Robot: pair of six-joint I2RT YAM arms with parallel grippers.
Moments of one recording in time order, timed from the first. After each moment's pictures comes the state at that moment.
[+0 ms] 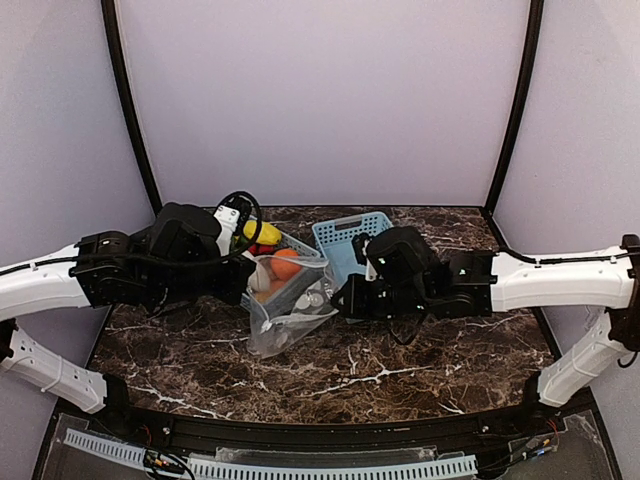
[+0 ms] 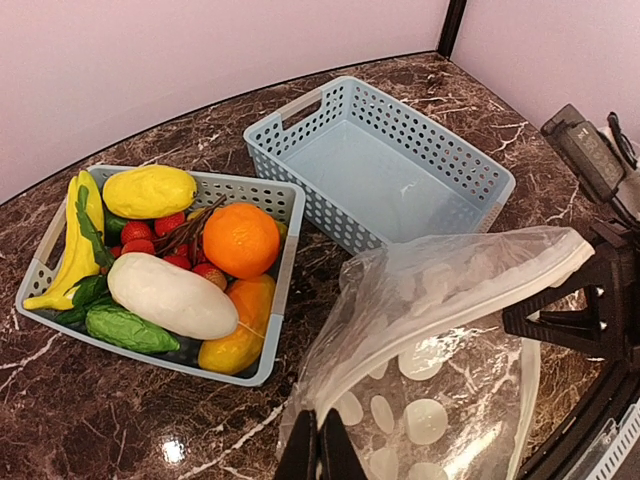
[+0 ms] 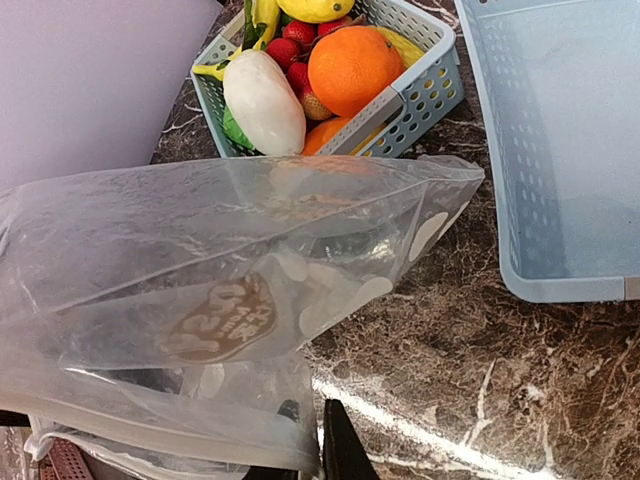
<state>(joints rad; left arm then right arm) -1.13 1.16 1.12 -0.61 -0.50 -0.43 1.14 1.46 1.07 -0.28 0.14 0.90</state>
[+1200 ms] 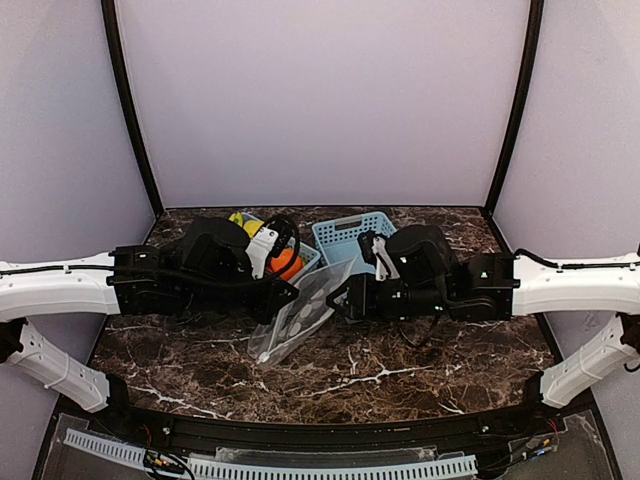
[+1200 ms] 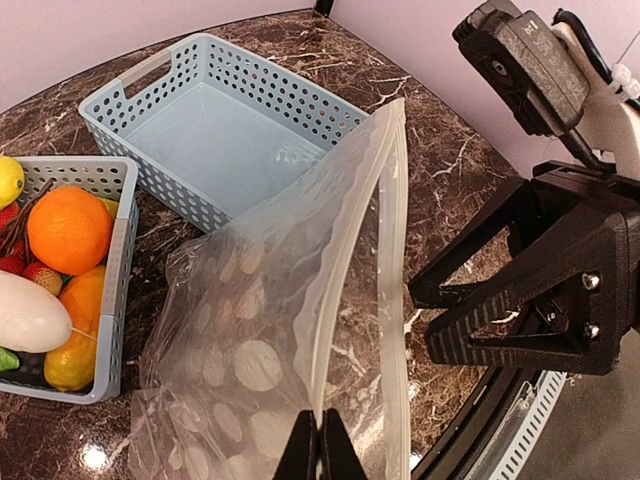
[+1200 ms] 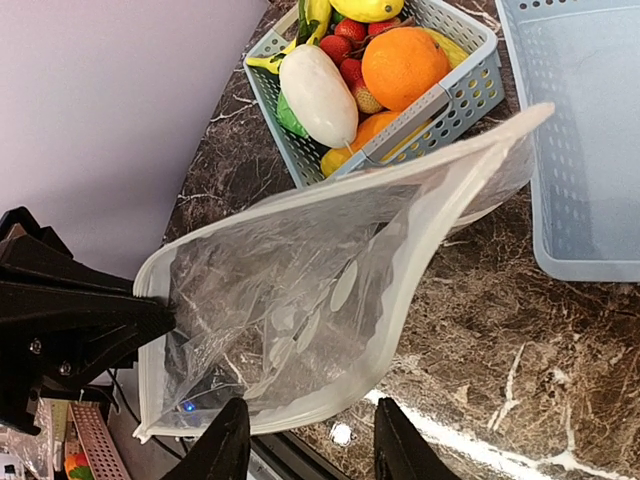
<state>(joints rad) -1.13 1.27 1.06 -0.40 -0.18 -0.45 1.16 1.35 1.02 -0.26 0.08 0.90</state>
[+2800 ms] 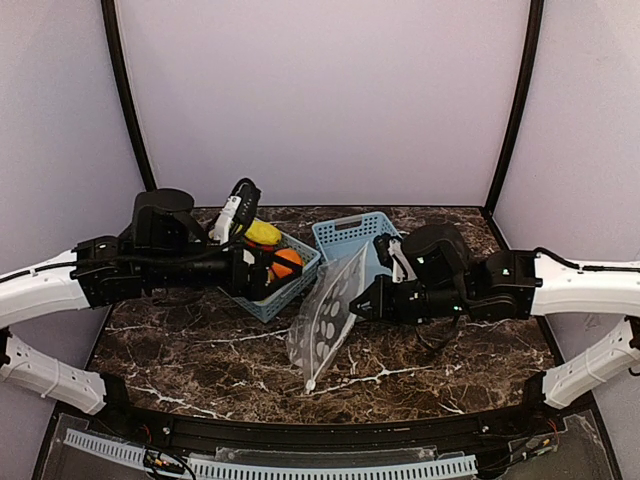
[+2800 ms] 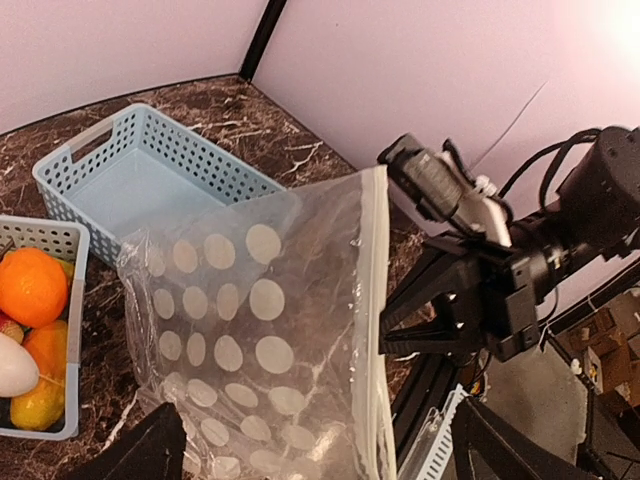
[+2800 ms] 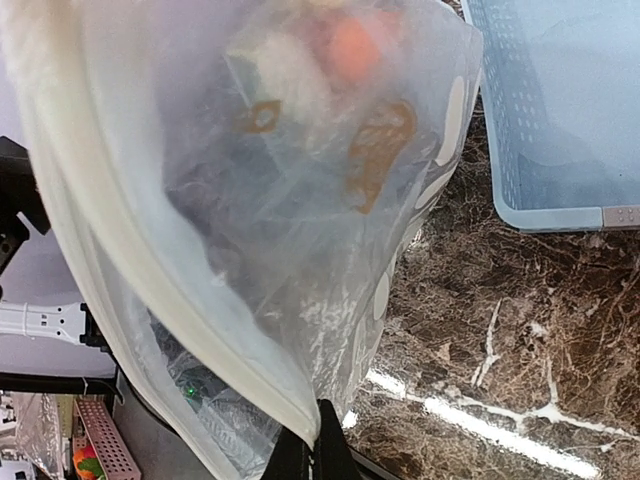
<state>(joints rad) -1.02 1.13 1.02 -0.30 0.06 -0.46 1.16 1.26 1.01 -0.38 0.08 0.95</state>
